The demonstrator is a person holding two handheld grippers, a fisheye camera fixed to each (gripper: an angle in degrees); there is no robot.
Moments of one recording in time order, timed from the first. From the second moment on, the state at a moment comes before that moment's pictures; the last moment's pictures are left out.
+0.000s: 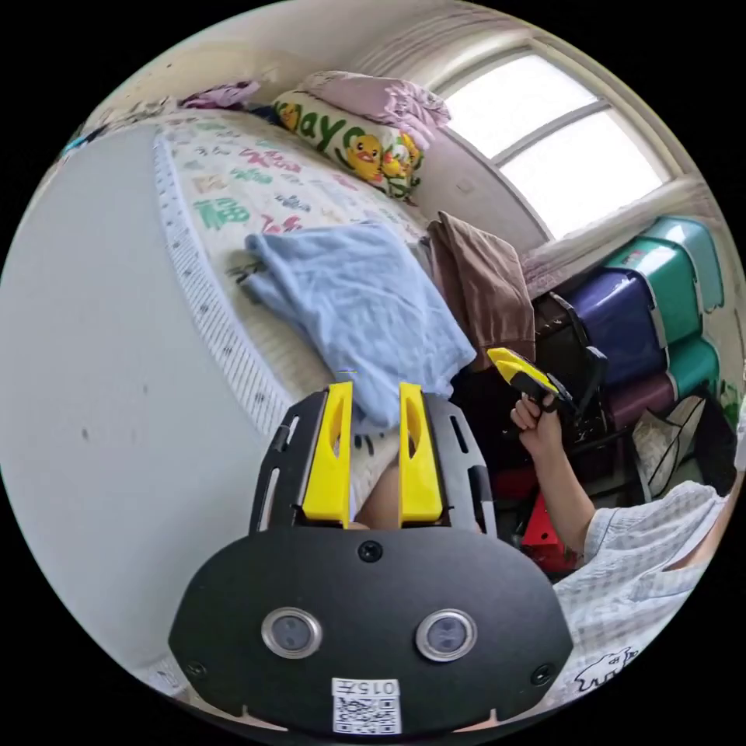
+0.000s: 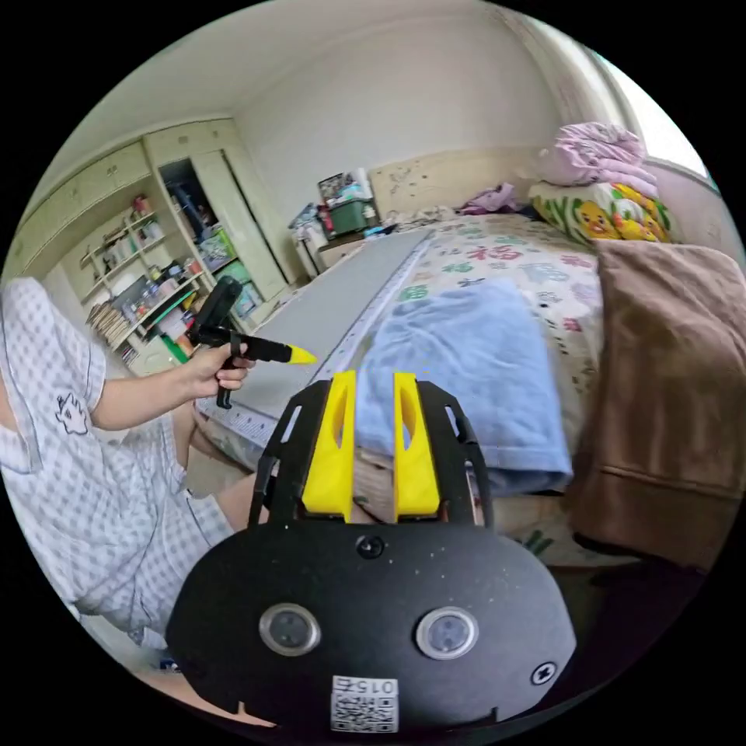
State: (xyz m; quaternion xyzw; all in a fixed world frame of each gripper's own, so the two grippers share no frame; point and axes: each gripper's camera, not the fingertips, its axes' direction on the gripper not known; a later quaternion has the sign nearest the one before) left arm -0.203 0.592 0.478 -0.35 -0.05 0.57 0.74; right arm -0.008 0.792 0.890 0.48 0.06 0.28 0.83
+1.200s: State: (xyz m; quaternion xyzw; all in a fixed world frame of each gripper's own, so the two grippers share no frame) left arm -0.178 0.651 0.601 -0.37 -0.08 0.42 0.82; right arm 0.021 0.990 0.853 0.55 0.04 0.45 0.70
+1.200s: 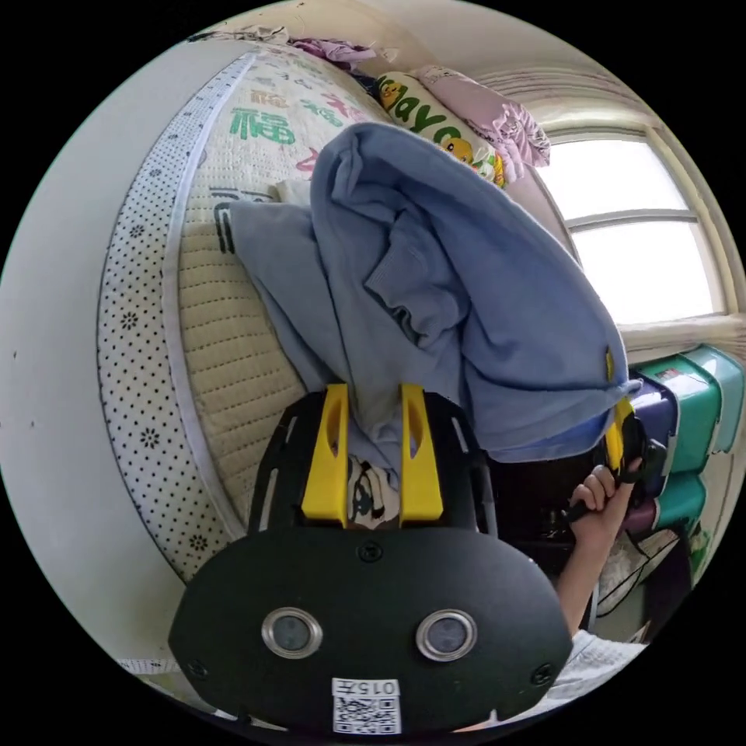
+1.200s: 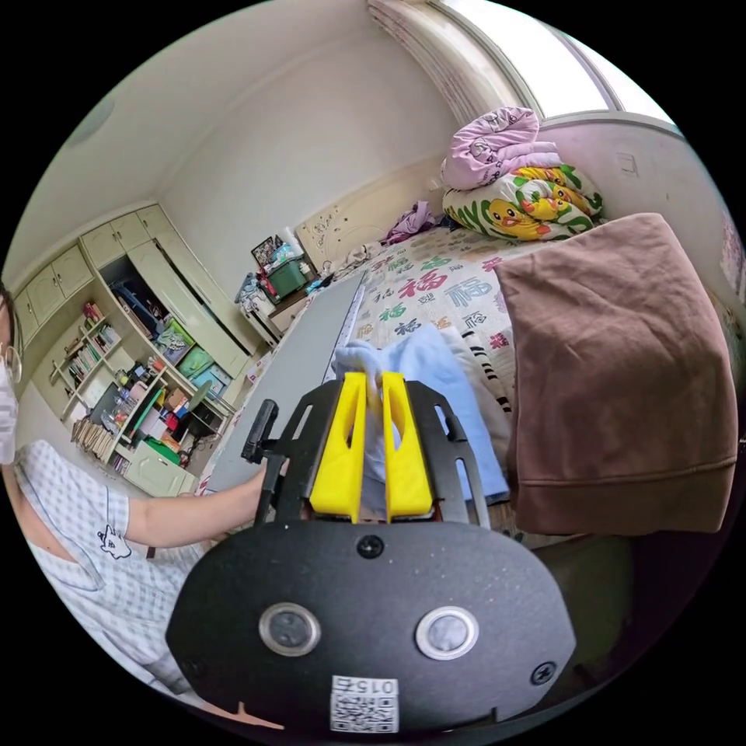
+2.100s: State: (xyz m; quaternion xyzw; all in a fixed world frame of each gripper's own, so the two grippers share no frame) left arm -0.108 0.475 0.042 0.00 0.18 0.65 0.74; right arm -0.170 1.009 0.617 0.72 0.13 0.26 0.63
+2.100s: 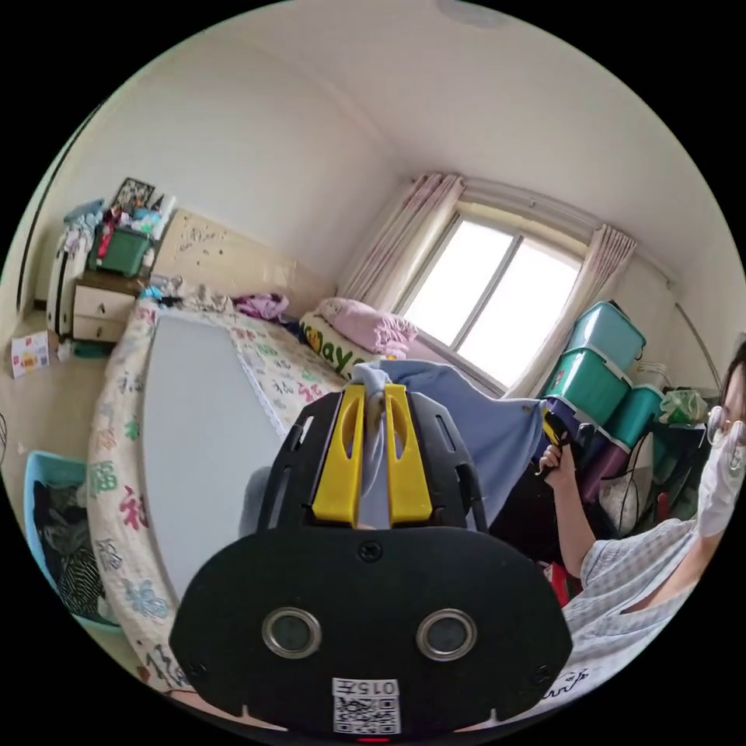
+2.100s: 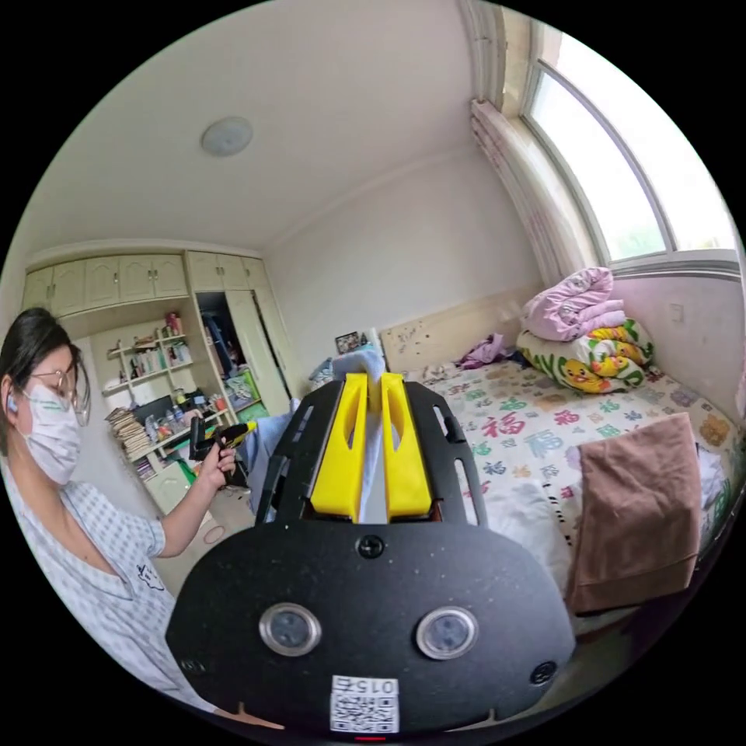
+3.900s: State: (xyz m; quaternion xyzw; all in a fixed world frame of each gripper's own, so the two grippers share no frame) left arm -0.387 0.388 0.084 -0.17 -0.01 0.77 0.62; right arm -0.148 0.395 0.361 0.16 0.09 -0.15 0.97
